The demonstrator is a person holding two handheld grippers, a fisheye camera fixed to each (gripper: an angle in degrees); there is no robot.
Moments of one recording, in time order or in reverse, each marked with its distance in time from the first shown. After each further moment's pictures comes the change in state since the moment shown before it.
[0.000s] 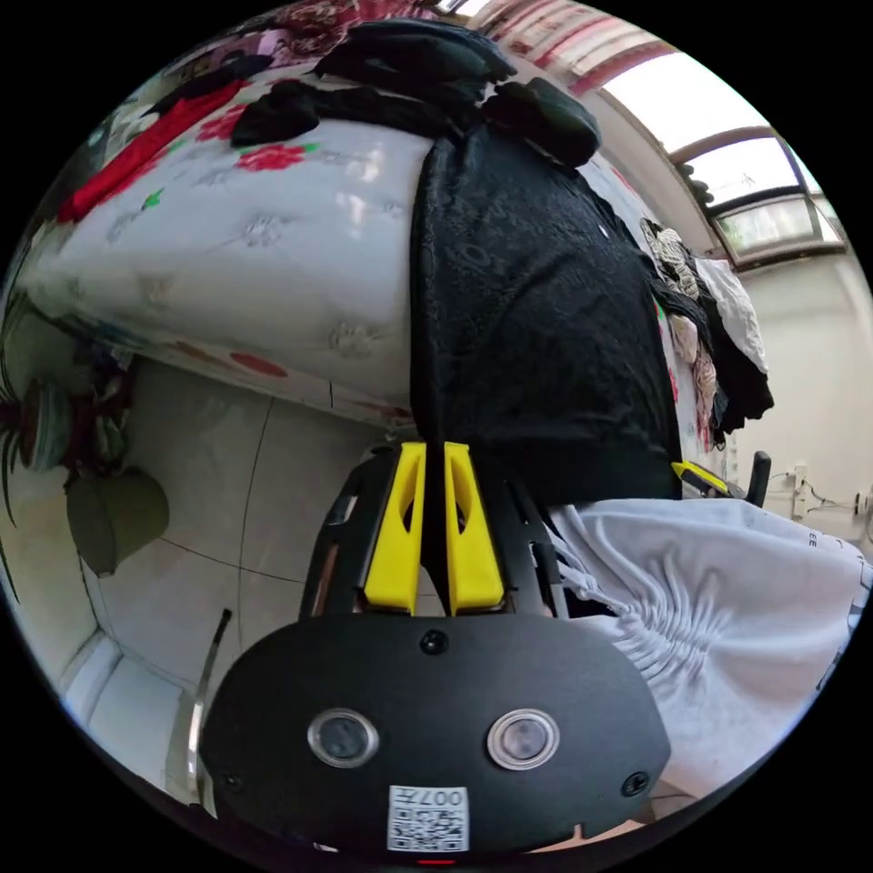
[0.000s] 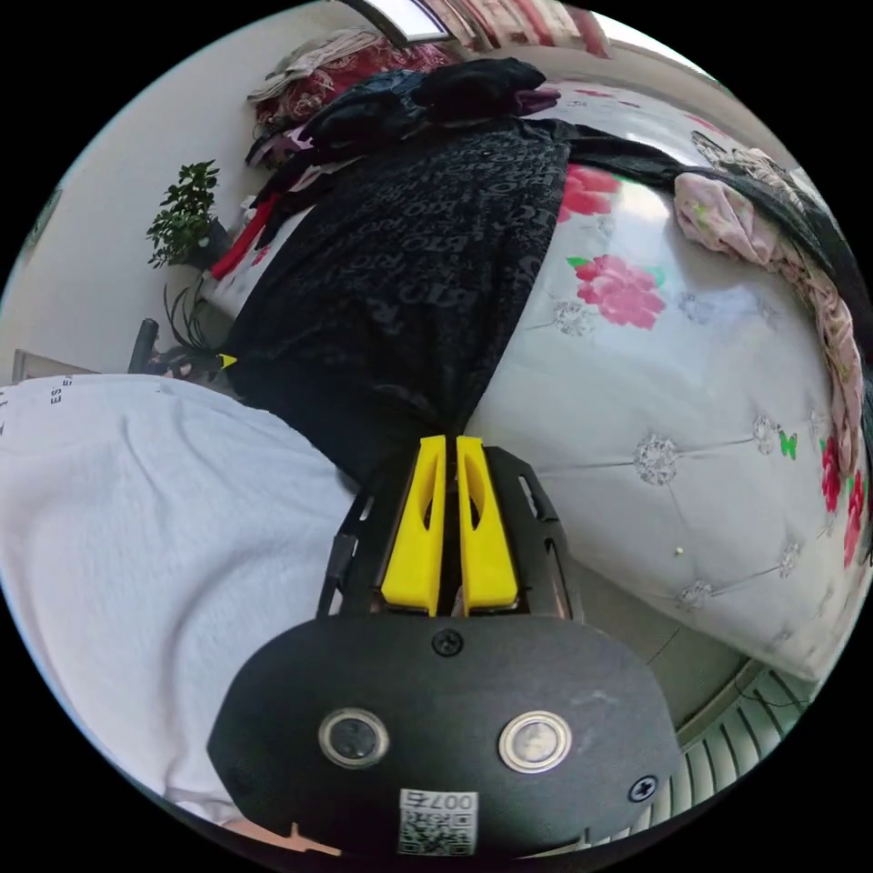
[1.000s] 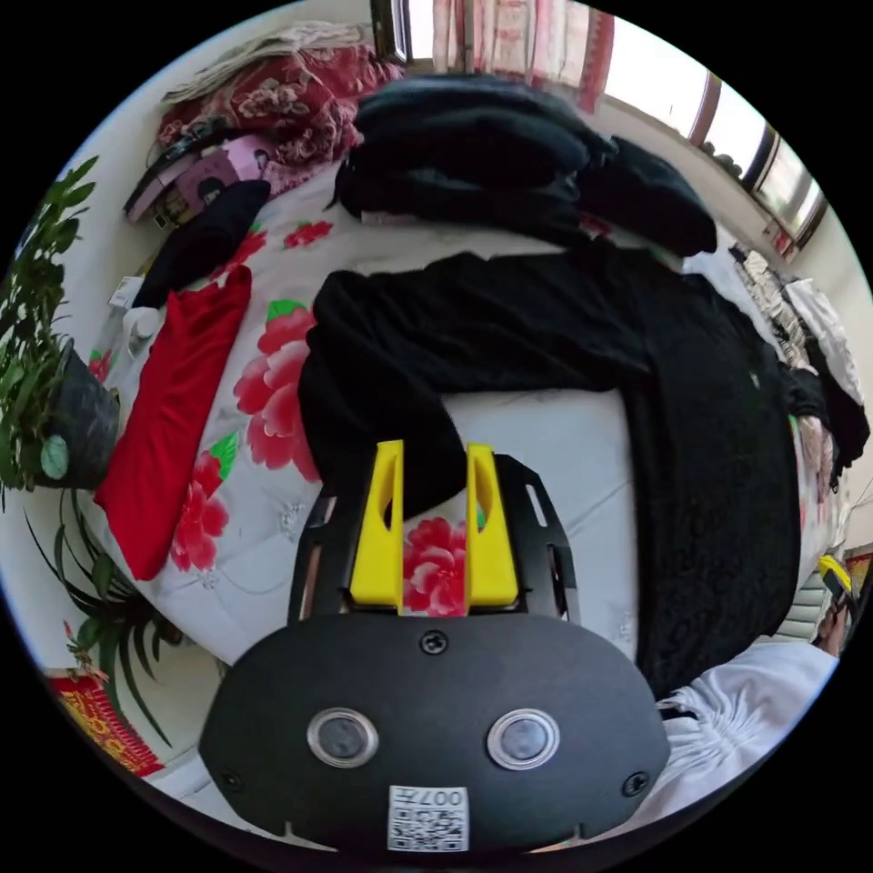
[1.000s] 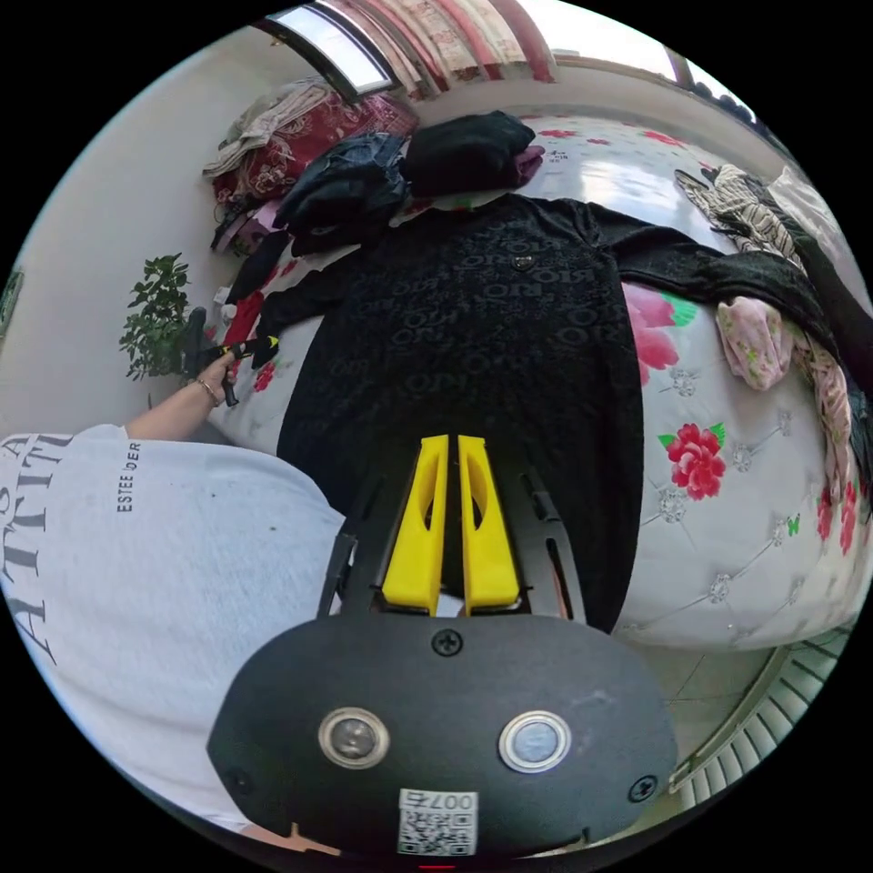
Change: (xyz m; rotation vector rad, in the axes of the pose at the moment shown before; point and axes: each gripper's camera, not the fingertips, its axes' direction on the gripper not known) left arm -0.108 -0.368 -0.058 0.166 -0.412 0.178; right arm -0.119 -0.150 -0.012 0.178 0.040 0.191
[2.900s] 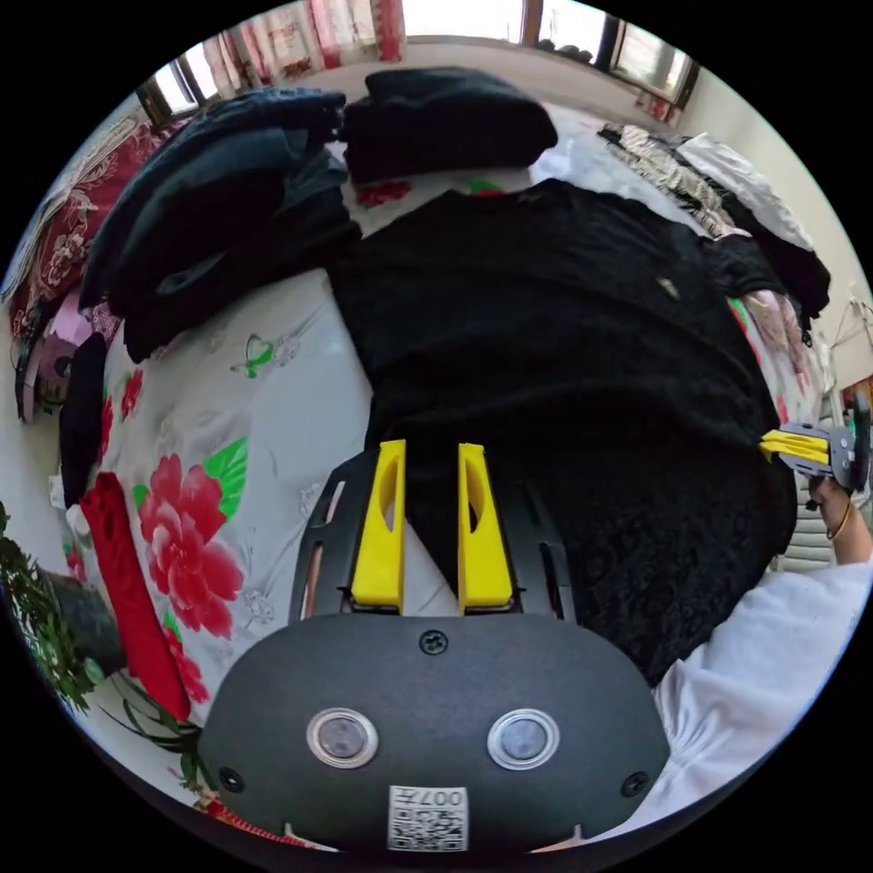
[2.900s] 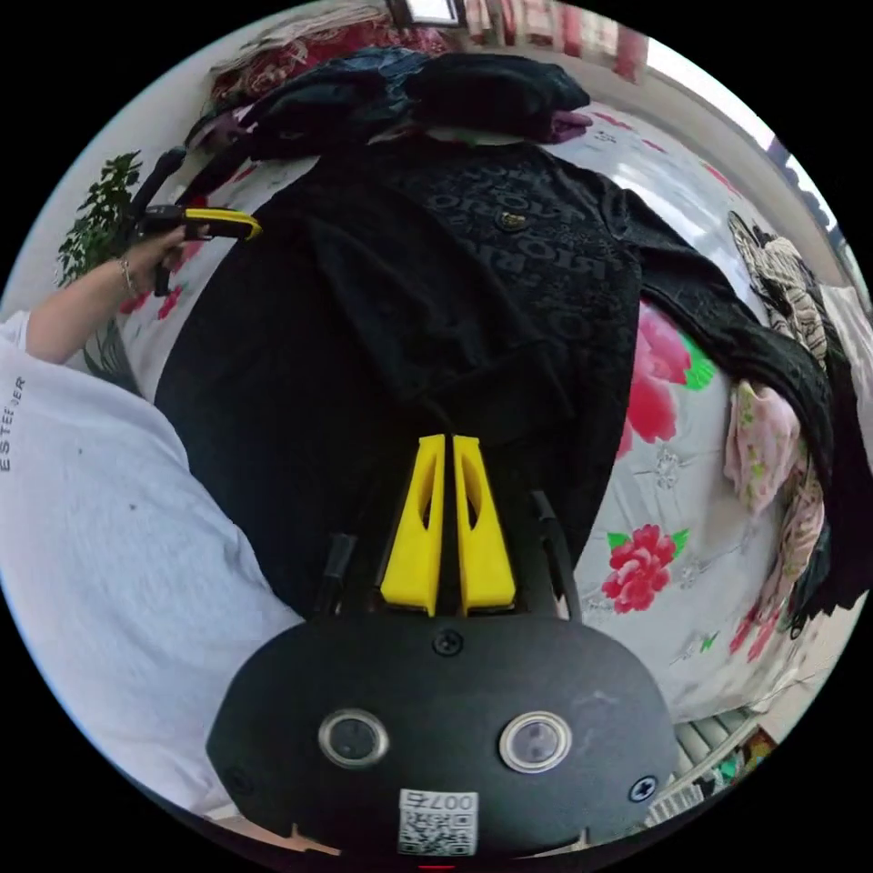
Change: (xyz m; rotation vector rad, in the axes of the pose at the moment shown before) left arm 0.319 0.120 0.118 -0.055 0.106 0.408; right arm 0.060 -0.111 0.028 -0.201 0.258 -0.226
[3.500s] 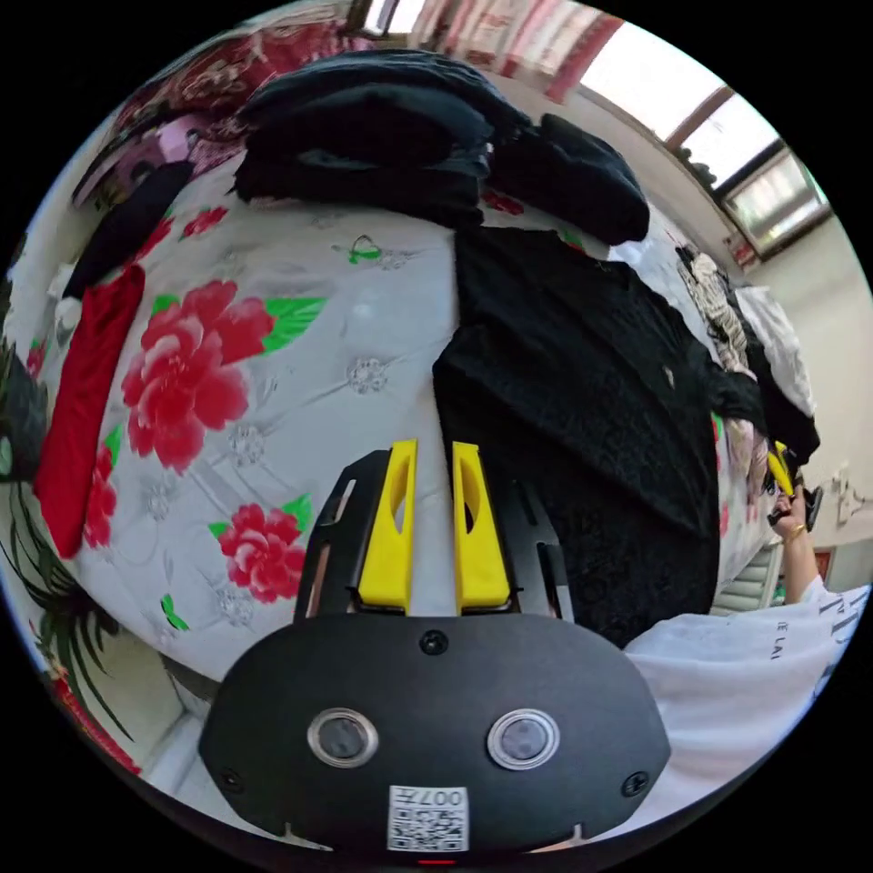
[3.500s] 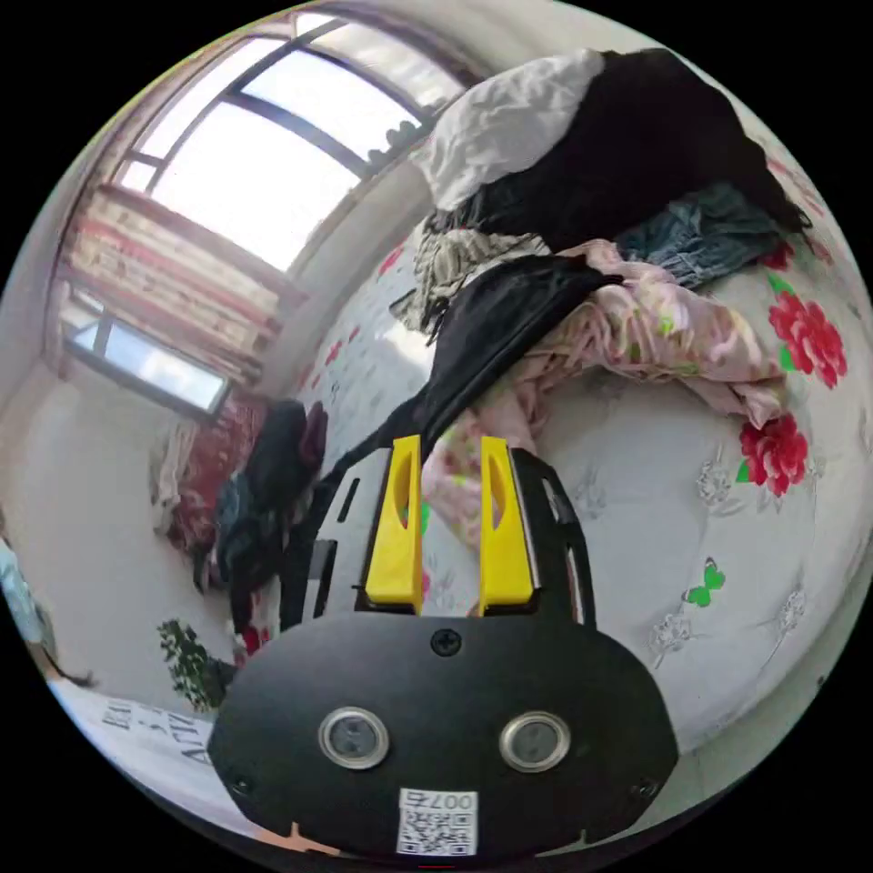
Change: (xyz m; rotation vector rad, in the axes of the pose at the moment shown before) left arm -0.077 0.101 -0.023 0.030 0.158 -0.438; right arm 0.301 0.133 -0.114 0.759 -0.327 1.029
